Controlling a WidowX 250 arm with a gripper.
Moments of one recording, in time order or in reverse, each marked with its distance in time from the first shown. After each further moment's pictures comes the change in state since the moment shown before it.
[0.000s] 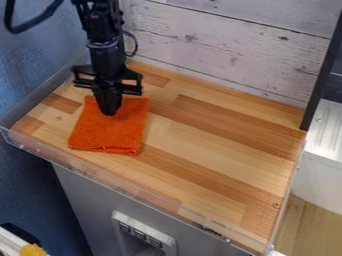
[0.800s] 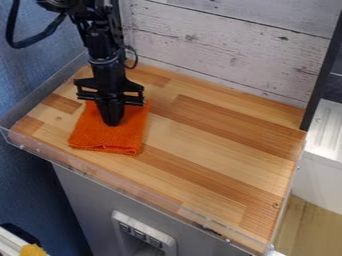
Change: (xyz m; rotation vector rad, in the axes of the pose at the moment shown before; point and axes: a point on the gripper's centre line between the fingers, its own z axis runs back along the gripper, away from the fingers) arm -0.003 -0.008 -0.020 -0.033 -0.015 0.007
